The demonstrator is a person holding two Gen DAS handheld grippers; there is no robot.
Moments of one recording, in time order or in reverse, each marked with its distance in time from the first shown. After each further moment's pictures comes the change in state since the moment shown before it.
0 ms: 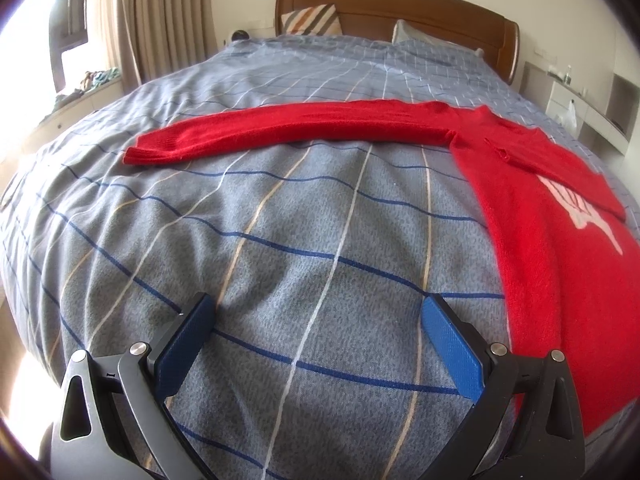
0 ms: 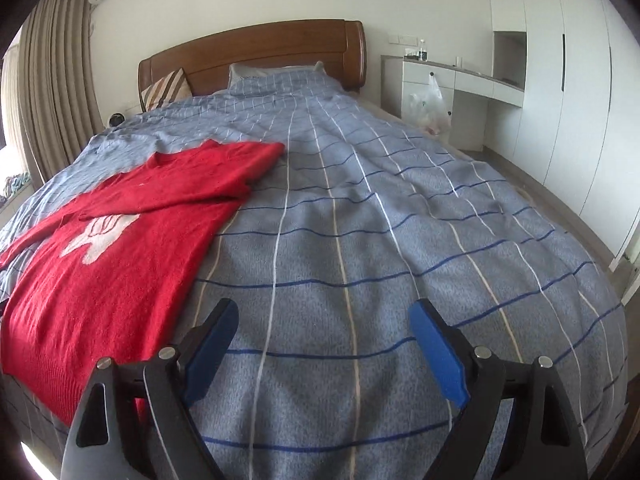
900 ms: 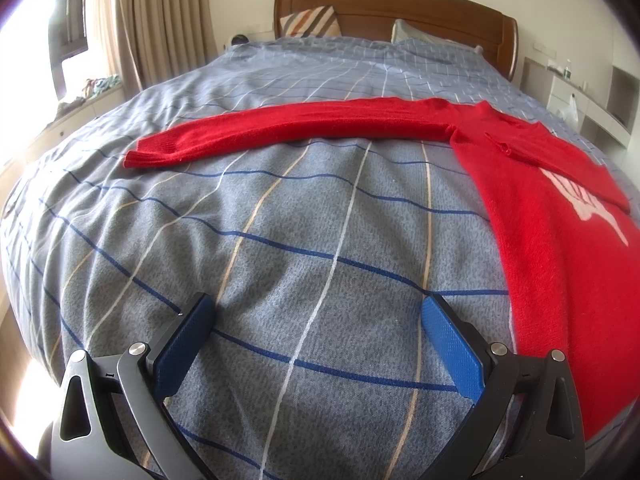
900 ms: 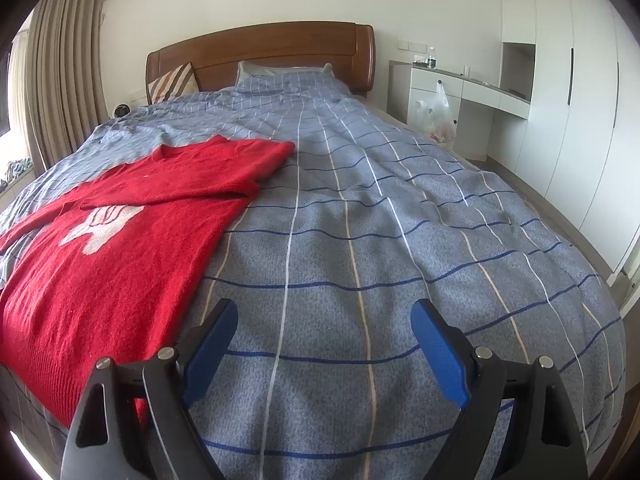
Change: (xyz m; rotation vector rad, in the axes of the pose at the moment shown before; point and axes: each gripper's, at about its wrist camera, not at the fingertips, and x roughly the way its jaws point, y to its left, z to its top) left arm 0.001 -0.003 -0.003 0.014 -0.007 0.014; right arm 0.000 0.015 -0.001 -0.040 -0.013 0.003
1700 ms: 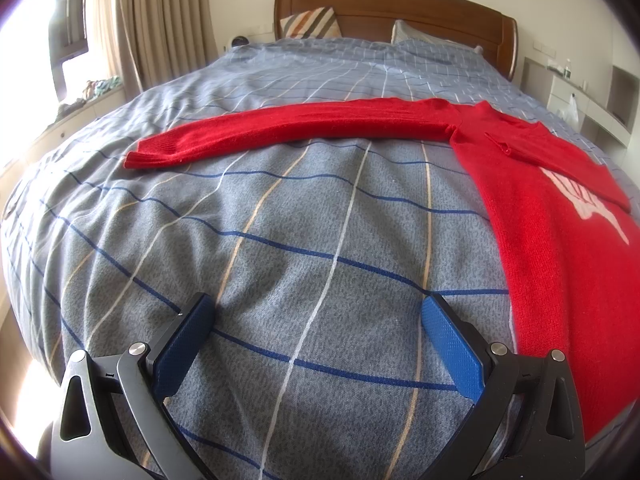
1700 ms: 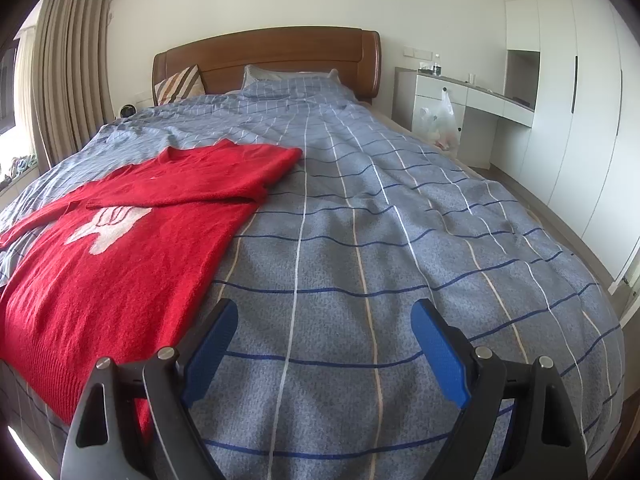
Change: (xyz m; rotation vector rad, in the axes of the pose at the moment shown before) left arm 0.000 -0.002 -0.001 0.003 -0.003 0.002; right arm -0.005 0.005 0.001 -0.015 -0.016 0.010
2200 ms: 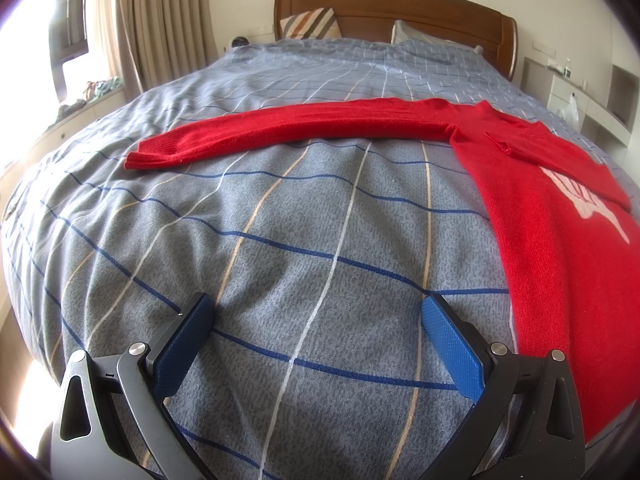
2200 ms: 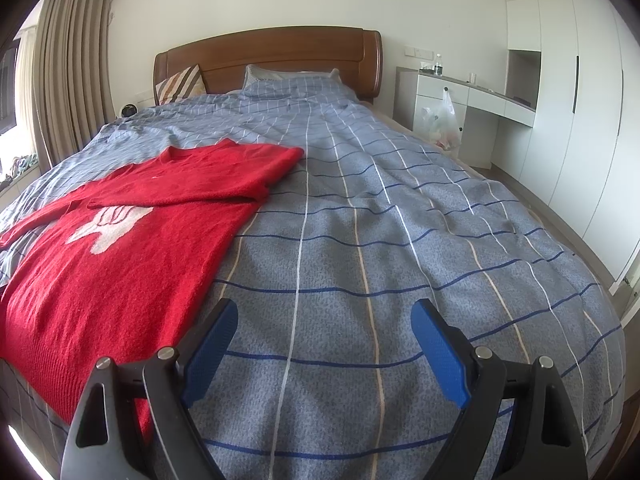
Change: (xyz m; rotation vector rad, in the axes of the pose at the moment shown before) left arm 0.000 0.000 0.000 0.000 -0.001 0.000; right arm 0.000 0.001 0.000 -0.002 0.000 0.001
